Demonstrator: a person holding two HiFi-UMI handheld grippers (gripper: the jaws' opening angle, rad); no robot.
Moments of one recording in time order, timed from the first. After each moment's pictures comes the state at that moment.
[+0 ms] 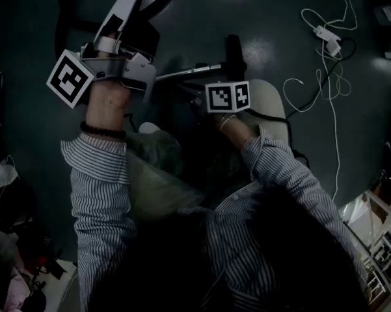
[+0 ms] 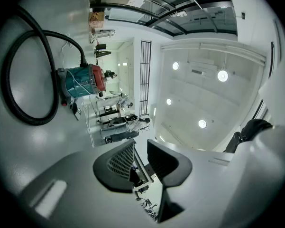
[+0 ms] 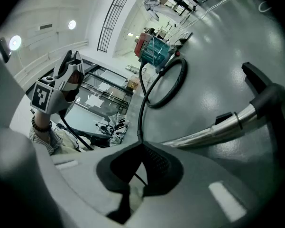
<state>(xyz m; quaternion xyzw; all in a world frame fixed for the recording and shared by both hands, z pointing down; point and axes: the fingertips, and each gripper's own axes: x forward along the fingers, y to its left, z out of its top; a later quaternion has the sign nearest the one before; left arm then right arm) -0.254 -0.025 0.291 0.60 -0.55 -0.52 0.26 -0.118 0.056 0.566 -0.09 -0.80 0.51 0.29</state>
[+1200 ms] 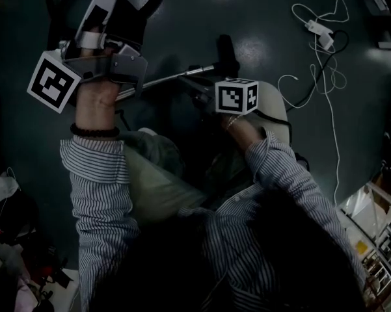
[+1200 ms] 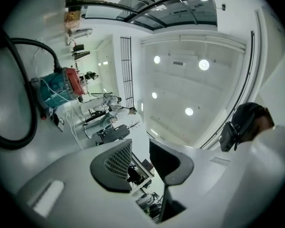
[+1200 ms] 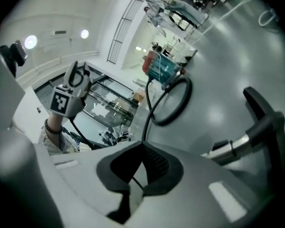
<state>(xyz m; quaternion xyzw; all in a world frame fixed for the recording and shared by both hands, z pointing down) -0.248 -0.039 0.236 0.67 -0.55 -0.47 0.18 -0.115 0.016 0.532 -0.07 -0.84 0.50 0.21</state>
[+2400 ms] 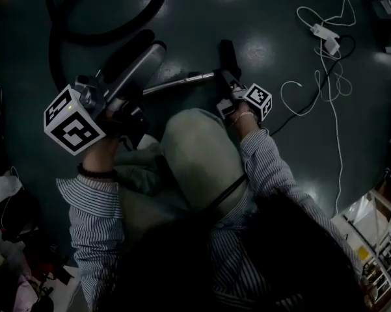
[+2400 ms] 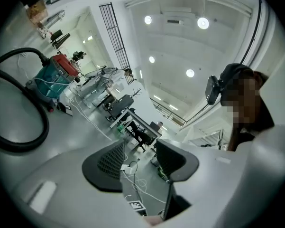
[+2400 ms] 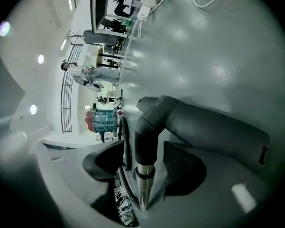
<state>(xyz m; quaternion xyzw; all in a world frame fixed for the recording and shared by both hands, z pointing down) -0.169 -0.033 0.310 0.75 -0.57 -0.24 0.24 -0.017 -0.126 0.713 0.25 -0.63 0.73 0.06</state>
